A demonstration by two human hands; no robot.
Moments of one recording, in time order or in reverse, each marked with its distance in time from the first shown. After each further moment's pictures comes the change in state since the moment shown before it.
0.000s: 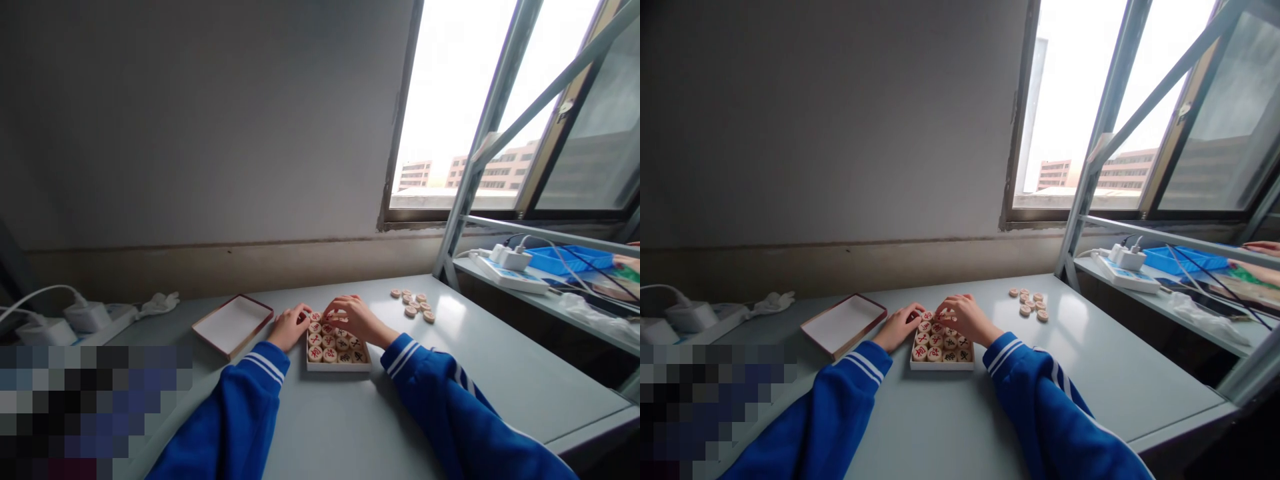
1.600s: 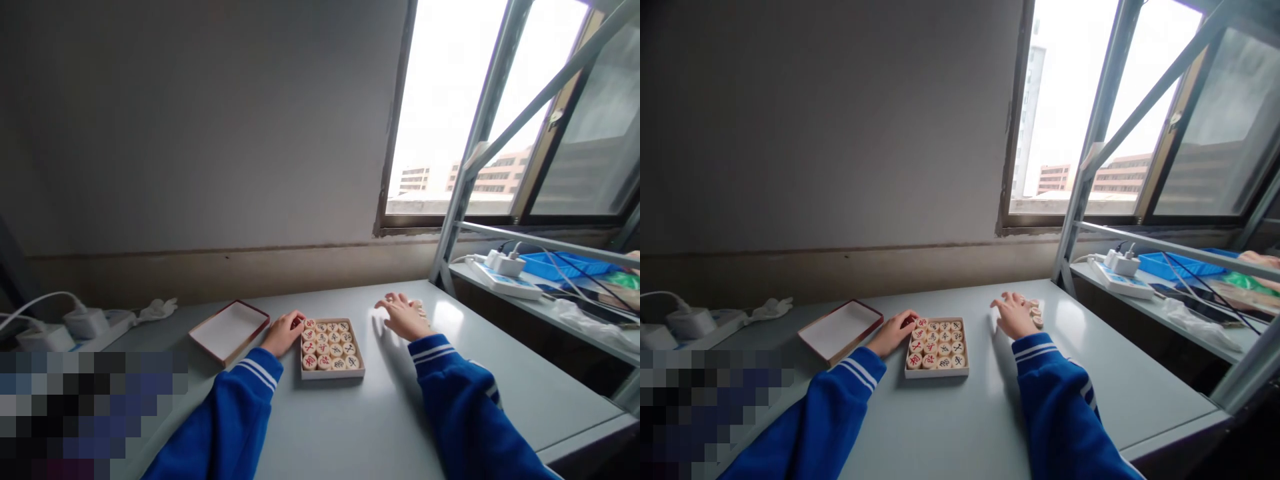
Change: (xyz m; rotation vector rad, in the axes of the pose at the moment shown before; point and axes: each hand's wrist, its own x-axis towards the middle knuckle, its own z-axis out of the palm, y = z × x) left_hand 0.003 -0.005 -0.001 -0.020 -0.012 0.003; right_hand -0.046 0.039 -0.048 -0.406 -0.051 0.570
